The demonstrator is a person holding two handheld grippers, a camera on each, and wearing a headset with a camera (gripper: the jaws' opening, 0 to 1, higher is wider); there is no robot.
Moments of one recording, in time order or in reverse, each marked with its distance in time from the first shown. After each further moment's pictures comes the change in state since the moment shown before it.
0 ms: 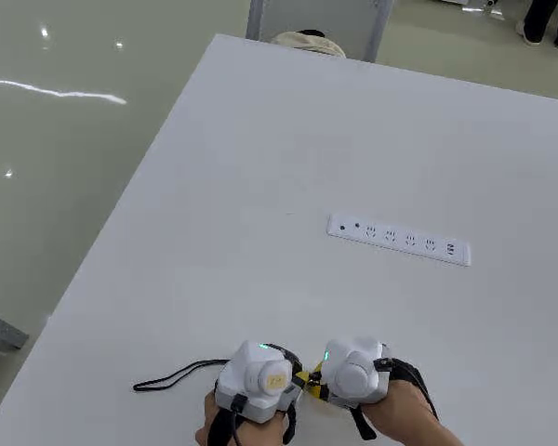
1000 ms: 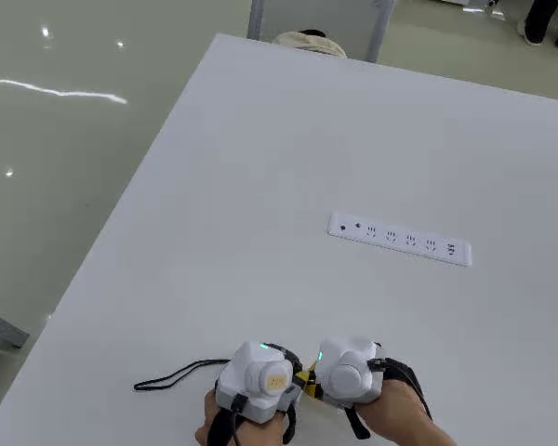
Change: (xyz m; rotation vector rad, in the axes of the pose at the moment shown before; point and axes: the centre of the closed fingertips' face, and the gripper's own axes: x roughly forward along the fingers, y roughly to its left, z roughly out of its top) left arm 0.000 0.000 0.000 0.004 -0.004 -0.003; right arm 0.004 0.001 0.006 -0.014 -0.003 -0.007
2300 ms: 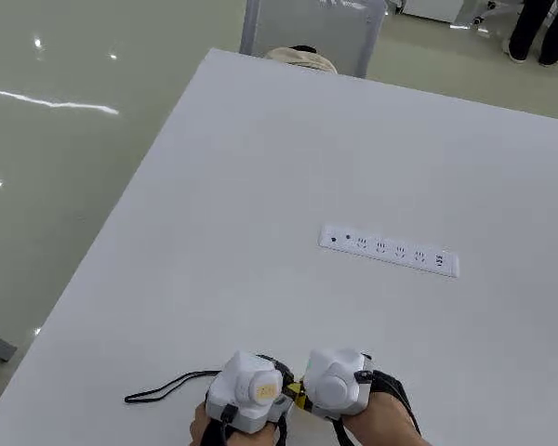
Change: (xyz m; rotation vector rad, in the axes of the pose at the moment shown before) left arm -0.001 0.000 -0.001 -0.011 0.005 -0.009; right arm -0.001 -0.002 0.000 0.033 0.018 -0.036
